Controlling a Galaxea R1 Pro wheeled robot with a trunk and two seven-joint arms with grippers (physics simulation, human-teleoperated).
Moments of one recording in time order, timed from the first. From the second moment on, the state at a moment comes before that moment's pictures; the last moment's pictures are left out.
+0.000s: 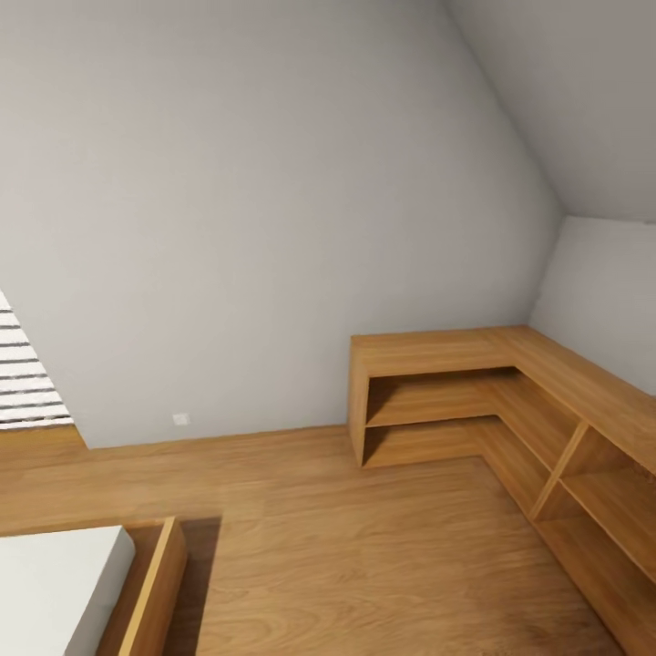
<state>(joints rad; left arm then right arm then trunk) 0.09 -0.04 0.35 -0.34 0.05 -0.43 -0.08 -0.29 0.04 0.34 0.02 -0.25 -0.80 -0.17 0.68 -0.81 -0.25</state>
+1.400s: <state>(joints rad) 0.09 -0.02 0.35 -0.34 0.06 -0.43 -0.07 -0.29 0.04 0.34 0.02 -0.25 -0.80 -0.17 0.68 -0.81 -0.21</state>
